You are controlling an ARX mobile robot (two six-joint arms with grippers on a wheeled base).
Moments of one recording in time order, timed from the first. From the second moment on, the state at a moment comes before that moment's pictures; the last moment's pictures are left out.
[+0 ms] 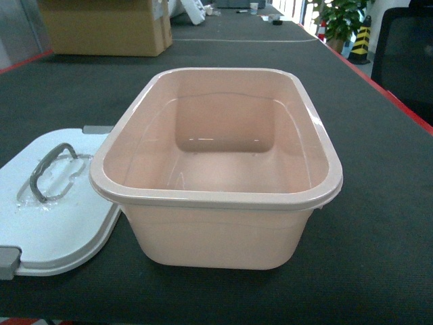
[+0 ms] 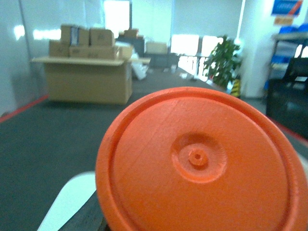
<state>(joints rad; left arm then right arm) -0.30 0.95 0.23 0.93 -0.20 0.00 0.00 0.00 0.01 -0.01 0.00 0.00</state>
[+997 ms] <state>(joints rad) -0.36 1.69 0.78 1.06 -0.19 -0.02 0.00 0.00 0.01 -0.01 0.00 0.00</state>
